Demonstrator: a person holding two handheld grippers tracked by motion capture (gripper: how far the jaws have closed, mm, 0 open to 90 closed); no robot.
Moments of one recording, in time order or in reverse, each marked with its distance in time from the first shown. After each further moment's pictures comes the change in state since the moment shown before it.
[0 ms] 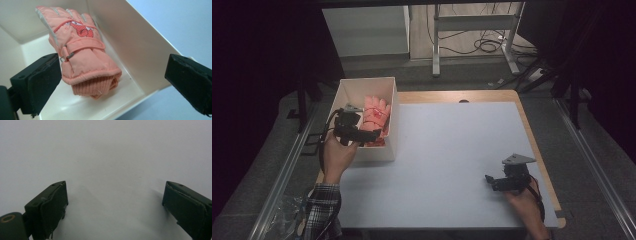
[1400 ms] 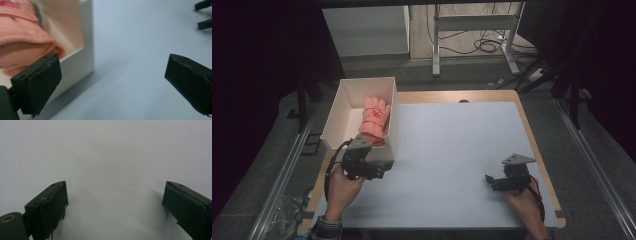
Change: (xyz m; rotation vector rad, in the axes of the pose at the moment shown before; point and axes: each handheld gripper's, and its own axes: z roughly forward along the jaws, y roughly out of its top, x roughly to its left) left arm -0.061 -0.065 -0.013 -0.058 -0.218 0.077; right arm 0.000 0.000 0.000 -0.001 -0.001 -0.002
